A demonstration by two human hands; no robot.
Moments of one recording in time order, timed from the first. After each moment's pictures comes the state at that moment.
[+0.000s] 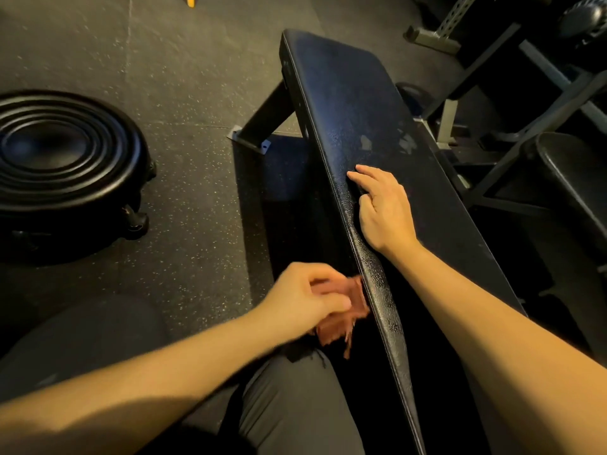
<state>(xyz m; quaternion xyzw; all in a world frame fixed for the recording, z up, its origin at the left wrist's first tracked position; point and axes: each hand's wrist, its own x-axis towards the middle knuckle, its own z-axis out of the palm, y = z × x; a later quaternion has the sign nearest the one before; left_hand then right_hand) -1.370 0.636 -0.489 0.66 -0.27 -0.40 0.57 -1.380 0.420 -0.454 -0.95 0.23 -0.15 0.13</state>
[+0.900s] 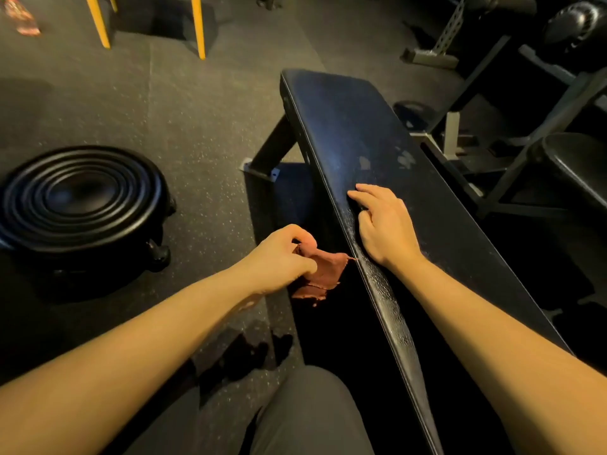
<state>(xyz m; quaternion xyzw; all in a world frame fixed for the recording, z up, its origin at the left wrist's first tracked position) -1.296 0.638 -0.451 0.72 -0.26 -0.42 0.49 -1.381 0.424 -0.450 -0.96 0.23 -0.13 0.10</state>
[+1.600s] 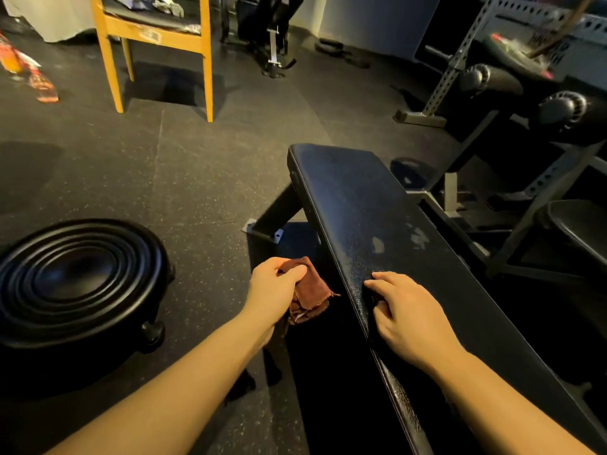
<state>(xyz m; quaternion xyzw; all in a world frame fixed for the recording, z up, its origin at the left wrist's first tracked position) -1.194 0.575 -0.468 0.70 -0.07 -0.31 0.63 -1.366 0.420 -0.426 -0.97 0.22 -0.03 0.03</state>
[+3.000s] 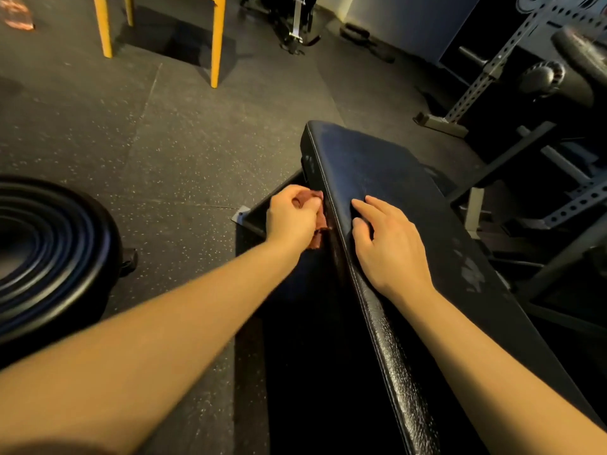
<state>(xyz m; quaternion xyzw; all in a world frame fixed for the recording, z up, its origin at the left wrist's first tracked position) -1.083 0.447 -0.495 0.65 -0.06 -0.18 0.73 -1.191 0.350 -0.454 -0.96 0.24 -0.14 0.04</state>
